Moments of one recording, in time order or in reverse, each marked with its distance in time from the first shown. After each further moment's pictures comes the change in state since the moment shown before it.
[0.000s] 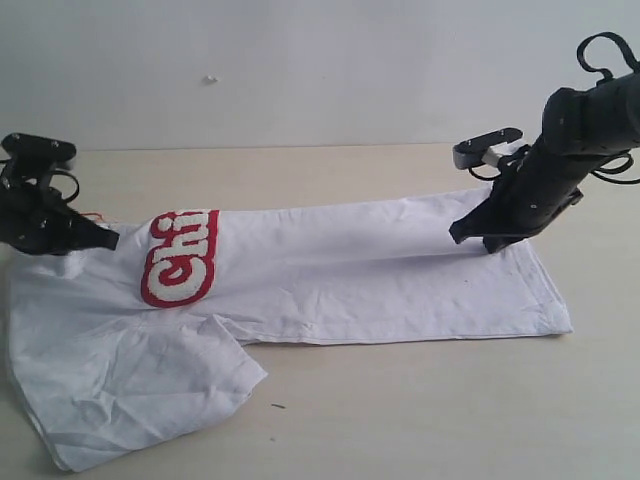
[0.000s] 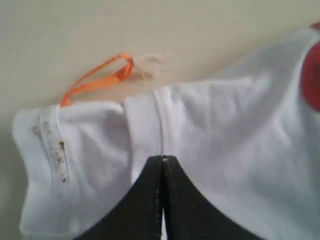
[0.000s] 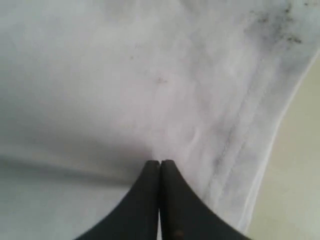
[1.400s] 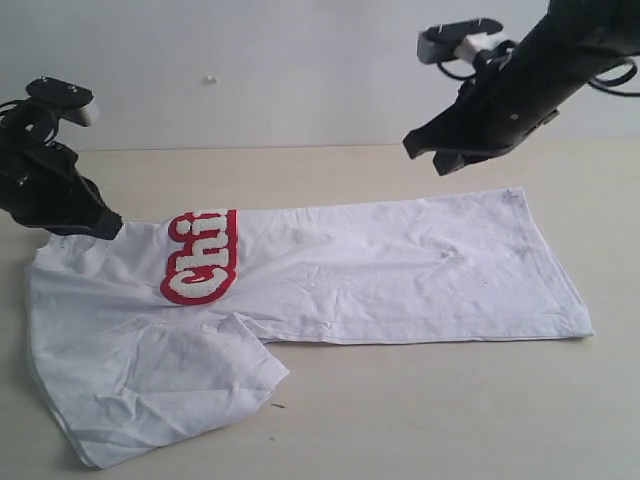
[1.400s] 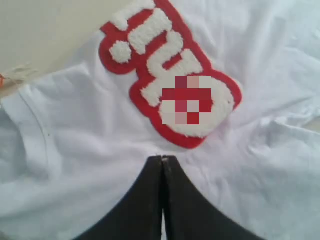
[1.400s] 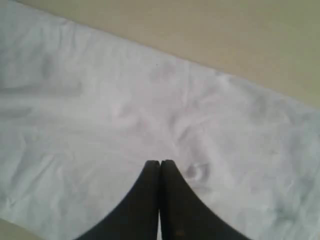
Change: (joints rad) left arm -0.059 -0.277 -0.023 0.032 0.539 0.092; right arm 0.144 -0.311 0.002 0.143 0.133 0.000
